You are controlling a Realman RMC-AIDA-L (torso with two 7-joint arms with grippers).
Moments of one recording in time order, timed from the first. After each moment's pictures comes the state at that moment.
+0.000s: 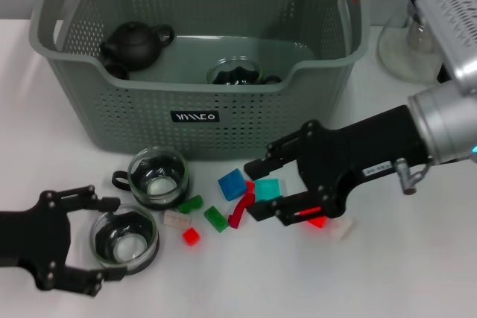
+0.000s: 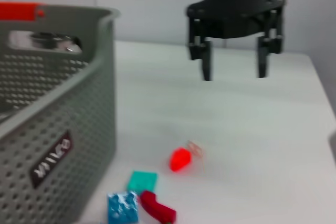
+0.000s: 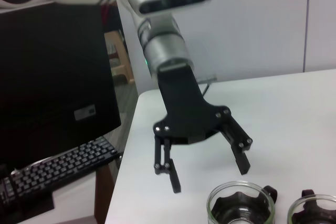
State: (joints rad) left arm -0.34 -2.11 0.46 0.99 2.32 1.95 -1.05; right arm 0.66 2.10 -1.20 -1.03 -1.94 -1.69 1.68
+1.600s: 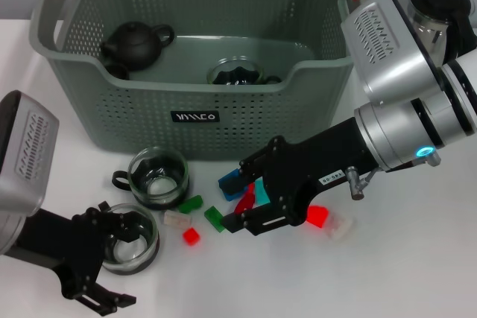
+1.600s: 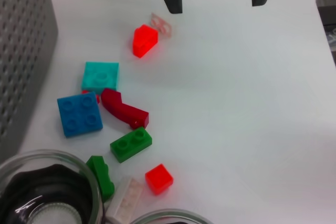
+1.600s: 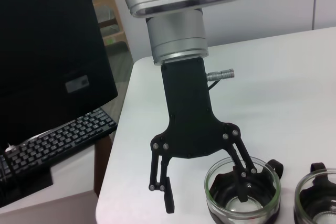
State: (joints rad) left arm -0.33 -2.17 0.97 1.29 2.50 1.77 -1.38; right arm 0.75 2.10 -1.35 -0.91 -1.95 -1.54 1.73
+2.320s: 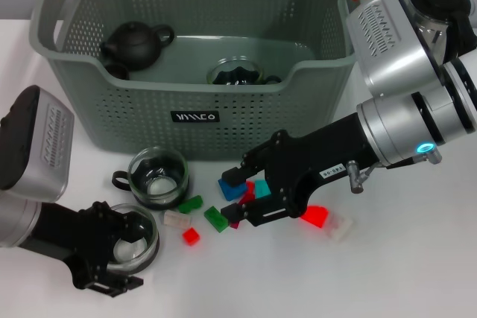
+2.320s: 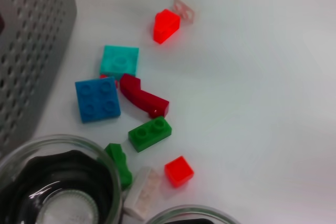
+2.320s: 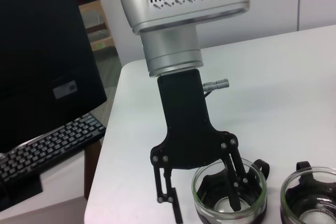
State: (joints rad) left arm -0.35 -2.17 1.02 1.26 2.51 1.69 -1.47; right arm 0.75 2.10 -1.33 -0.89 -1.94 -1.52 1.74
